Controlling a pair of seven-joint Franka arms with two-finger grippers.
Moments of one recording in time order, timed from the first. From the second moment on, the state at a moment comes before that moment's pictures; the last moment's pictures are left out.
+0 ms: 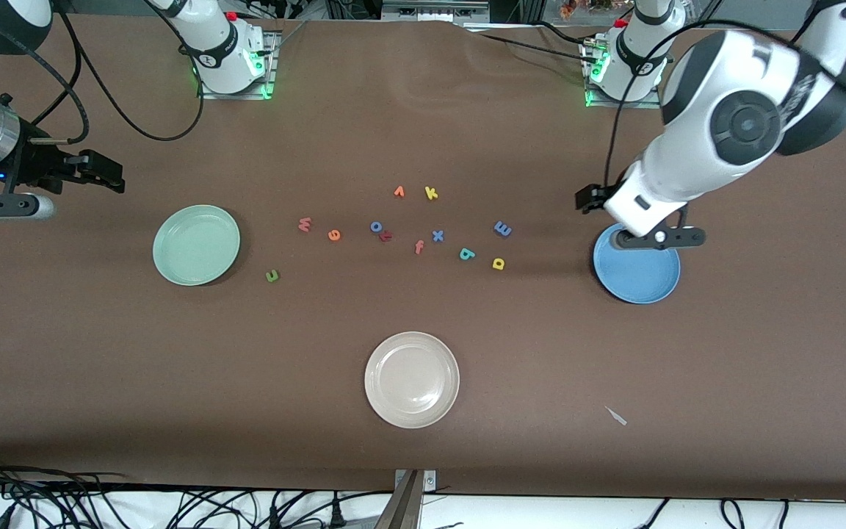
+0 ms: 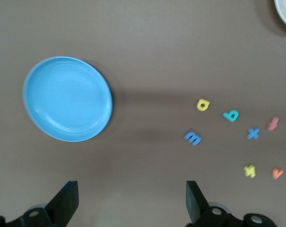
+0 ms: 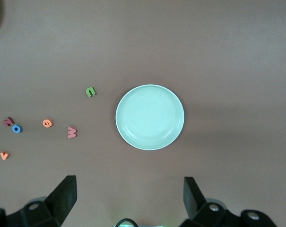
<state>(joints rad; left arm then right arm) -0.05 0.22 -0.32 -1.70 -0.03 1.71 -0.47 0.06 0.08 0.01 -1.57 -0.01 1.53 0.04</state>
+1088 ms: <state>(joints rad) -0.10 0.39 -0.47 -2.18 0.06 2.48 -1.23 0.06 0.08 0.01 -1.57 -0.01 1.57 0.04</state>
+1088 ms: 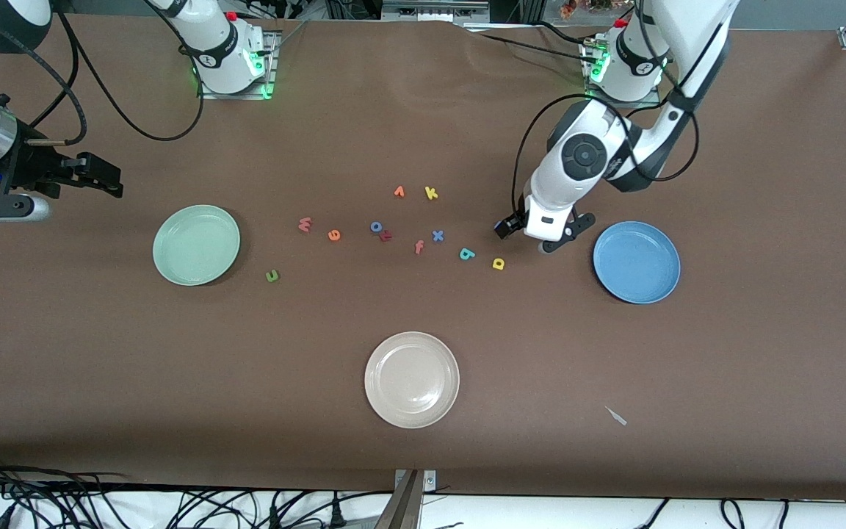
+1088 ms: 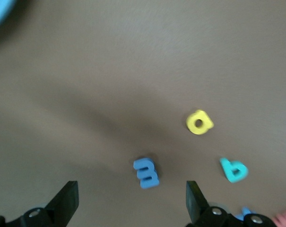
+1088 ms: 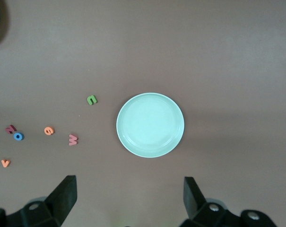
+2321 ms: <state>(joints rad) -0.14 0.51 -0.46 -2.16 0.33 2.56 -1.57 0.06 0.08 0.02 -1.57 -0.01 1.59 0.04</state>
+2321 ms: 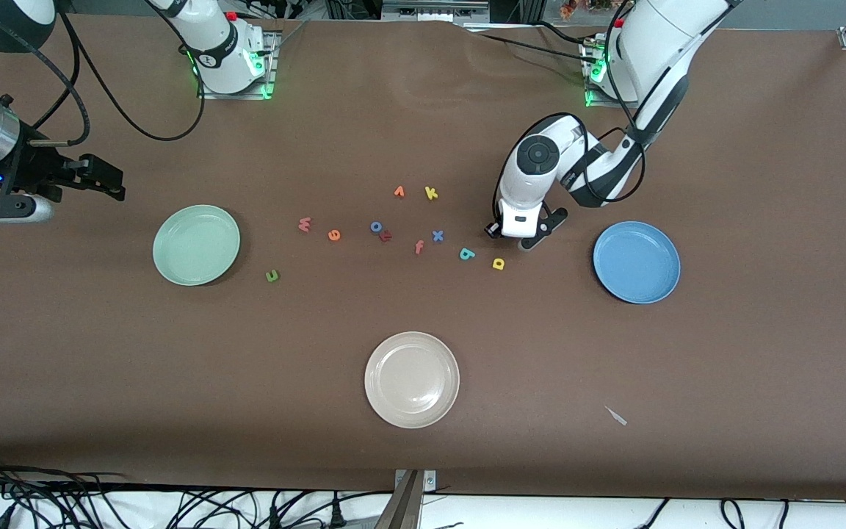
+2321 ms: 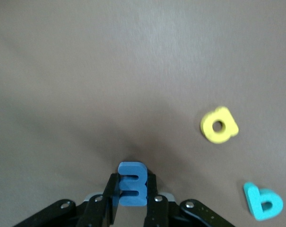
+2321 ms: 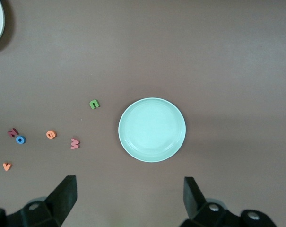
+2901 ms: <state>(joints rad) -0.05 0.42 -0.47 -1.95 0.29 2.11 -1.22 0.06 0.08 0.02 -1.57 -0.01 1.59 0.04</state>
